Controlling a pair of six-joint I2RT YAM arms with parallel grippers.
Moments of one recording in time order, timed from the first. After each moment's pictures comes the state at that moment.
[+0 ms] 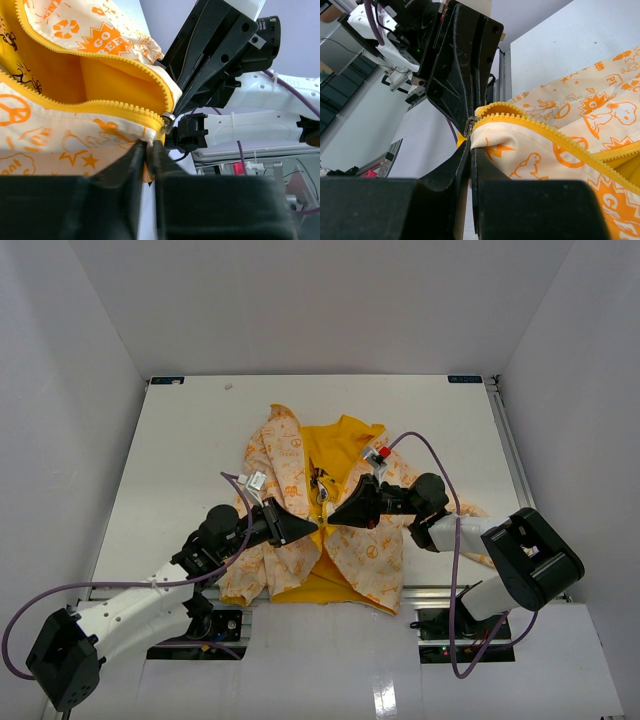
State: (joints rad) left arm -0.74 0.78 0.32 0.34 0.32 -1.05; right arm 0.60 1.46 0.45 1.25 -1.04 0.86
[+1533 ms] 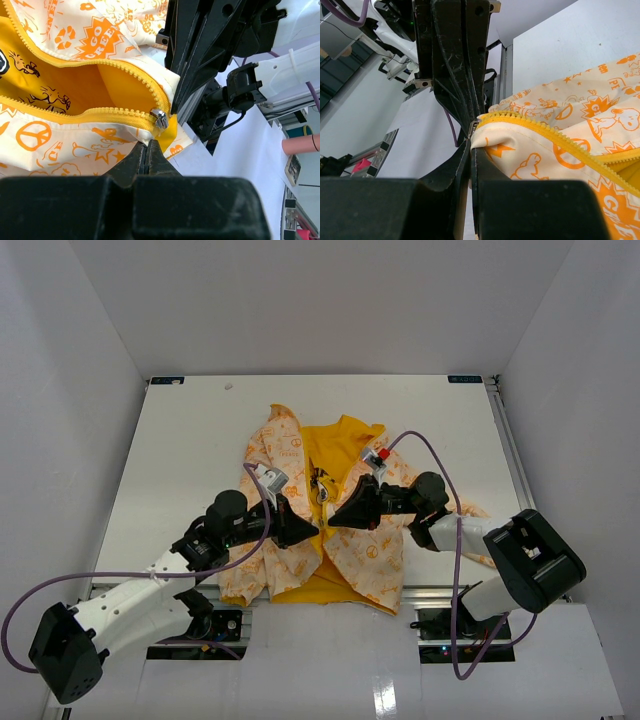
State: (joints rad) left arm -0.74 0.84 0.47 0.13 0.44 -0.57; right arm 0.60 1.45 0.46 1.23 -1.08 0.81
